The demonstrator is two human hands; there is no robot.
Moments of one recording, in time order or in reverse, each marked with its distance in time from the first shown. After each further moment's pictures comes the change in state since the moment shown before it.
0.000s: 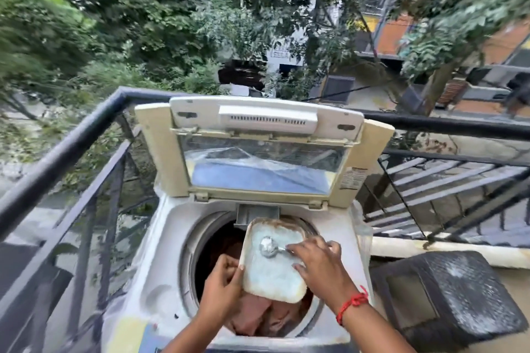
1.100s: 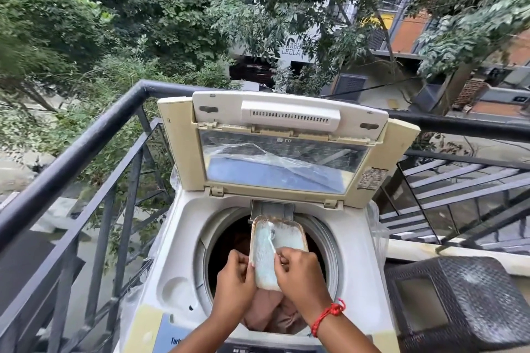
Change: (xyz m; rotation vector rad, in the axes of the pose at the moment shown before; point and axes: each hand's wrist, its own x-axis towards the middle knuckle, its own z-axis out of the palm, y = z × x) left_hand -0.010 0.013 -0.003 0.127 0.136 0.072; right_hand 0.011 -0.079 0.017 0.407 0.099 0.167
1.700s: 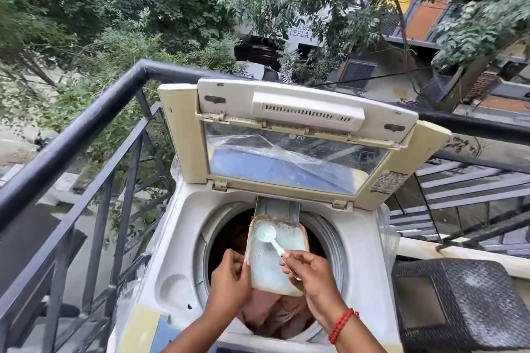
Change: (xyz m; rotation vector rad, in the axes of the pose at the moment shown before) left_hand 0.020 -0.015 -0.005 -0.046 -0.023 -0.153; right_hand 0.012 0.017 0.006 1.044 -0.130 0.732
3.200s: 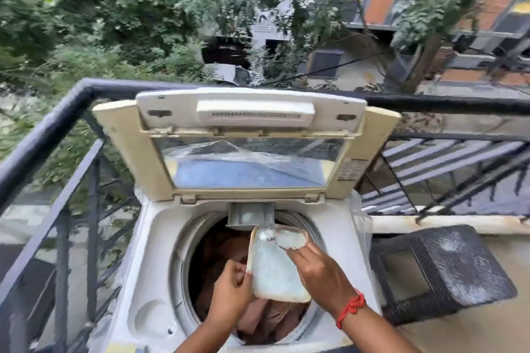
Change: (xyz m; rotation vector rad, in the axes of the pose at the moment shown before) left_hand 0.009 0.003 0.044 0.018 -0.160 -0.060; right_hand 0.012 -0.008 -0.074 -1.459 0.068 -1.162
